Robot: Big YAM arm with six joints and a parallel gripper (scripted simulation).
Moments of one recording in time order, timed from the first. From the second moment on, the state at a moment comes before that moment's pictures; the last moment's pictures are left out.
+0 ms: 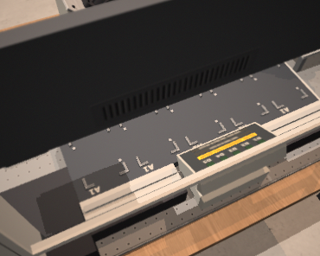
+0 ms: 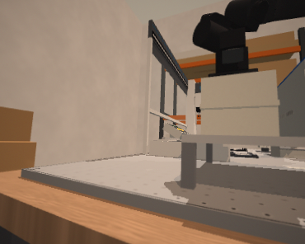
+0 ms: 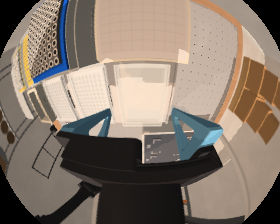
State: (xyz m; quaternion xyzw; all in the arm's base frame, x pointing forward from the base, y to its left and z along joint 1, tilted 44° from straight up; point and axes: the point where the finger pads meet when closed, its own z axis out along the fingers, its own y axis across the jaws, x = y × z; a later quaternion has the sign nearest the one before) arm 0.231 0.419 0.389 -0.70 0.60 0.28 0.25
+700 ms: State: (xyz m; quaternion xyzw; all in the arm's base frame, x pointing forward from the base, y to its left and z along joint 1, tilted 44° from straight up) arm 0.236 0.398 0.414 -0.70 0.60 0.28 0.25
